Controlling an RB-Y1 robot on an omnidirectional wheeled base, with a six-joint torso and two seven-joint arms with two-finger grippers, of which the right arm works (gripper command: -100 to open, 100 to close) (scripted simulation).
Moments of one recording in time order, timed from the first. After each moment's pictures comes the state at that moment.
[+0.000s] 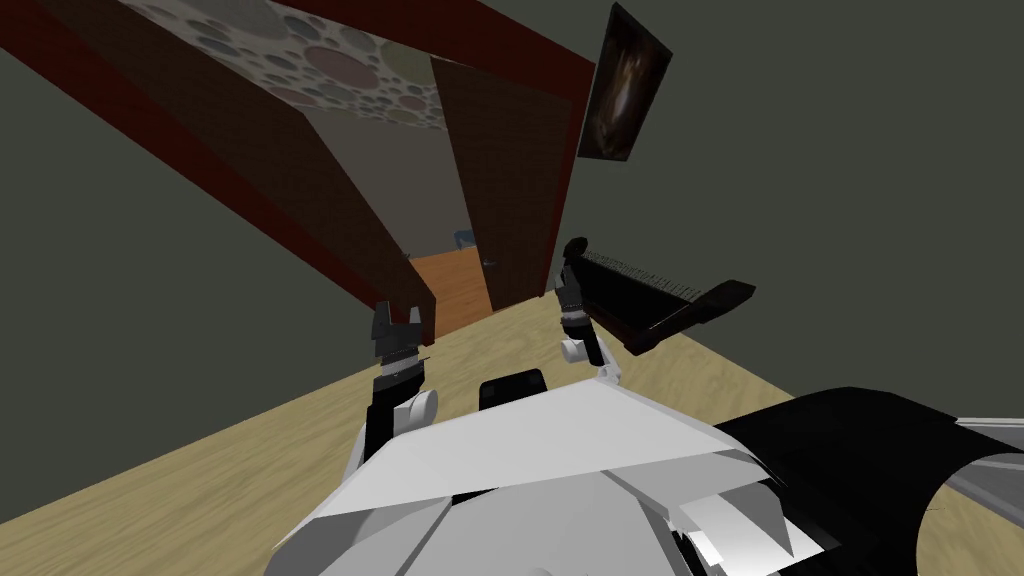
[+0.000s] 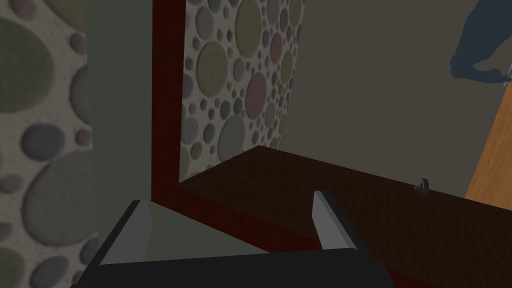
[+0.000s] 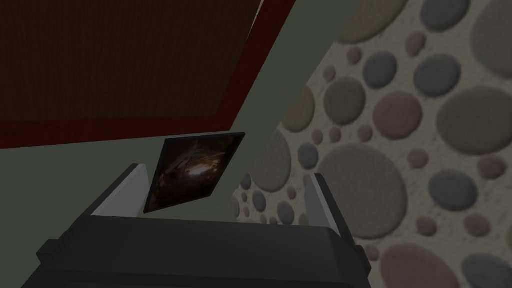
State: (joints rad) arm 0.35 -0.08 0.03 -2.05 0.03 -0.53 0.09
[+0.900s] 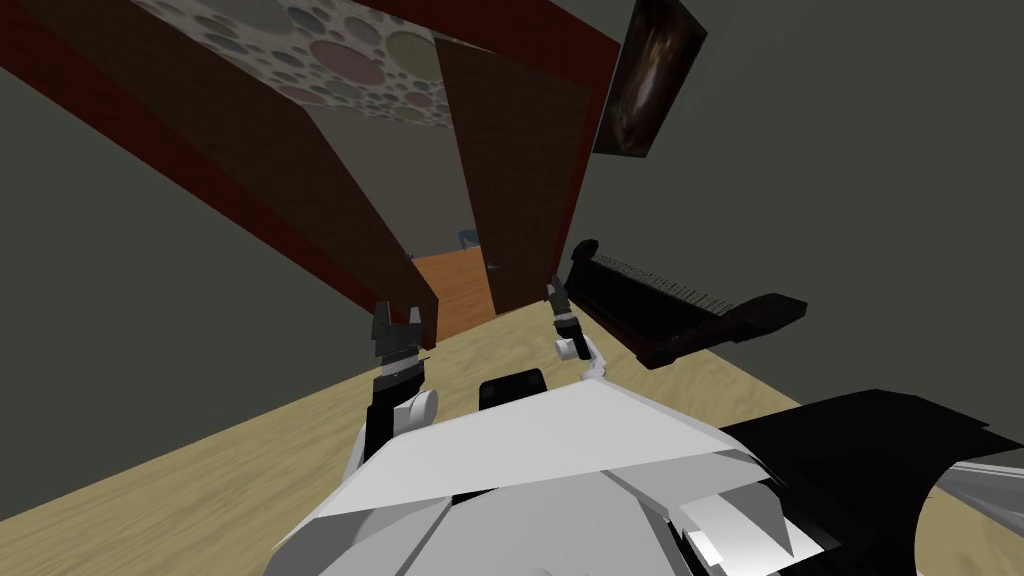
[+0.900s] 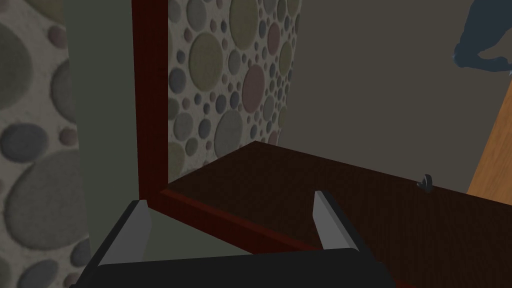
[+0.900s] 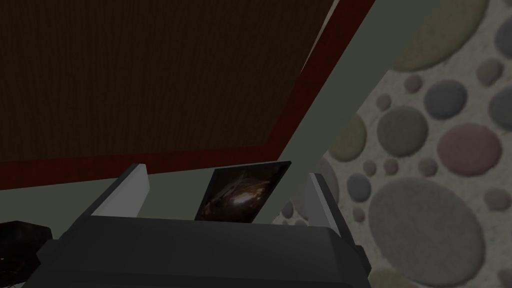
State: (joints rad) arm 0.26 -0.09 0.03 -1.79 0.03 -0.58 0.08
